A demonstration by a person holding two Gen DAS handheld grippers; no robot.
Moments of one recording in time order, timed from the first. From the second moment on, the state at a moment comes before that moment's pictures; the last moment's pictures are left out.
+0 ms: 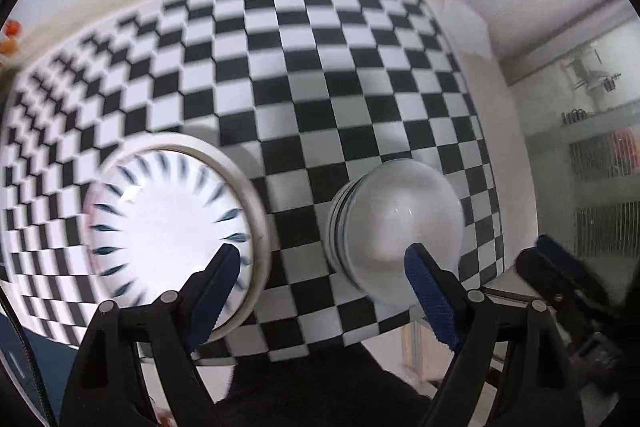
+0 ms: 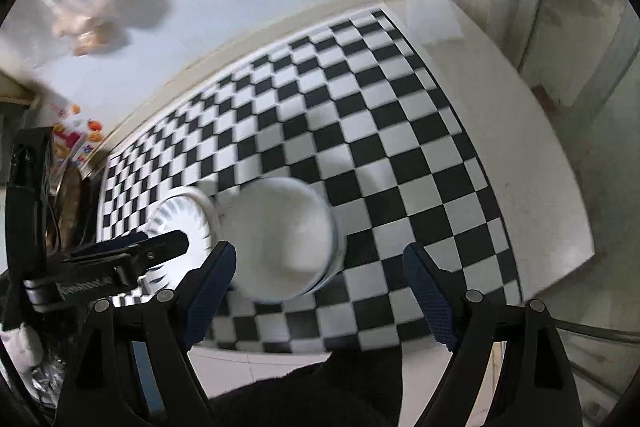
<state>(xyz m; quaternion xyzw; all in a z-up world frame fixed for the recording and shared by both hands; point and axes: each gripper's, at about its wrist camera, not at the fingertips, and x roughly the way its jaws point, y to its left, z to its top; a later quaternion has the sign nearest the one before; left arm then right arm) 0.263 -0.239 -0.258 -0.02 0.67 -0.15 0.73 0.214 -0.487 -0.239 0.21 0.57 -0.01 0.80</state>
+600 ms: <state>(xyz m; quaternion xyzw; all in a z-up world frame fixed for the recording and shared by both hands) 0.309 -0.267 -0.366 -0.08 0.76 -0.19 0.62 0.256 -0.496 -0.393 0.34 0.63 0.06 0.70</state>
